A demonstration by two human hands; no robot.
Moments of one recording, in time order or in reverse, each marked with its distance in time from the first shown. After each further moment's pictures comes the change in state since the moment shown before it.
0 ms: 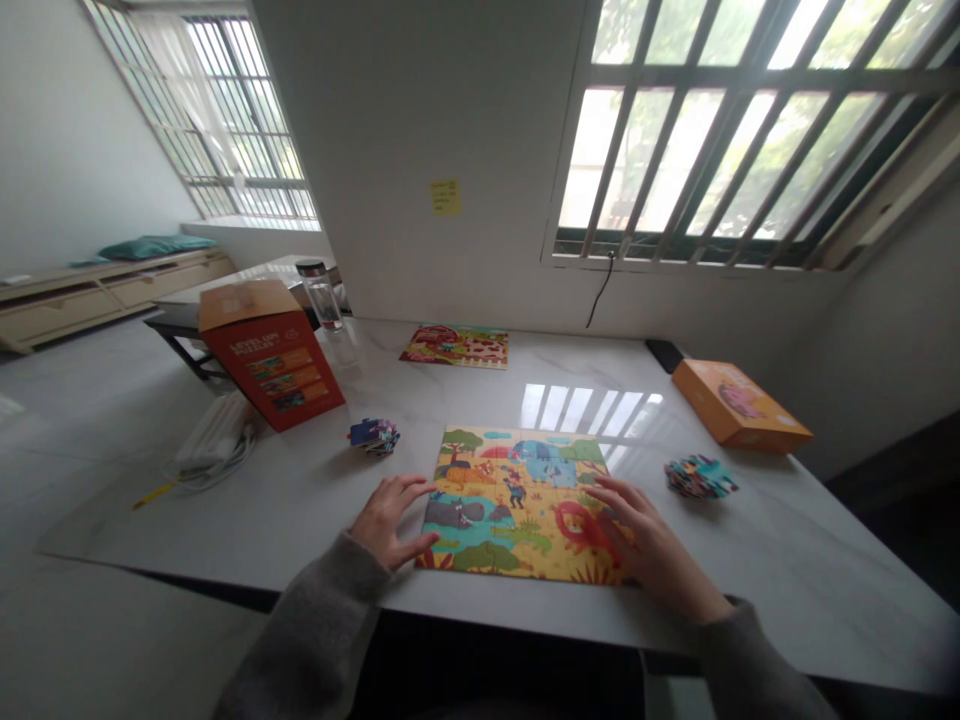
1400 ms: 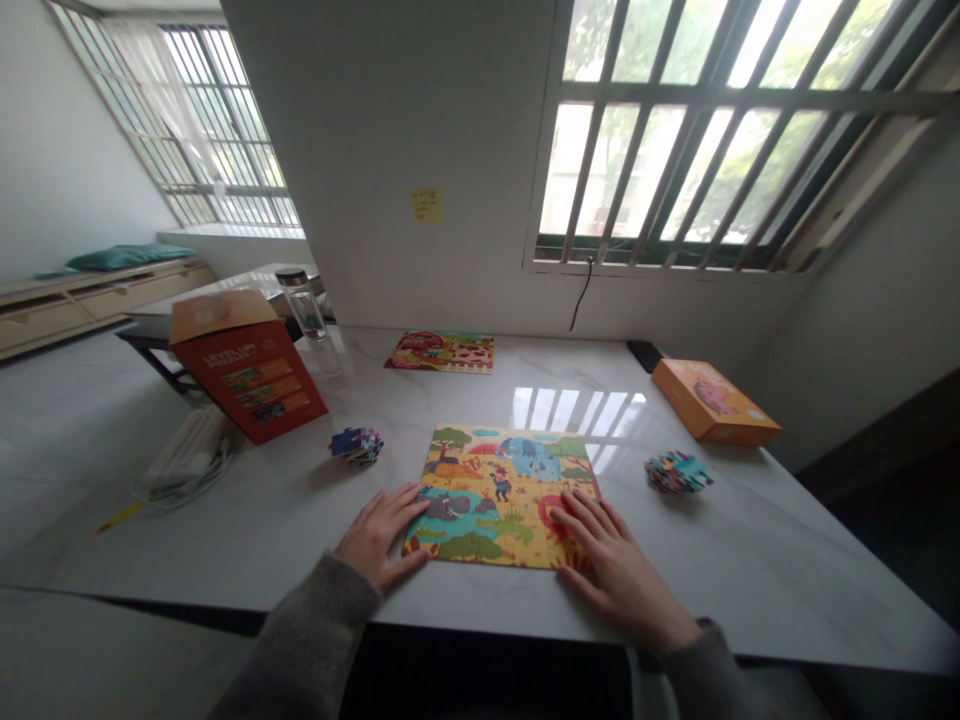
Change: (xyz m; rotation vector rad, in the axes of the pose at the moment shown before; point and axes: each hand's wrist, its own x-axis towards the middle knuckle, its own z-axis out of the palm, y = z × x) left_hand -0.008 -0.007 0.018 0.188 -0.171 -0.001; right_hand -0.017 -0.030 0.004 -0.252 -0.299 0.026
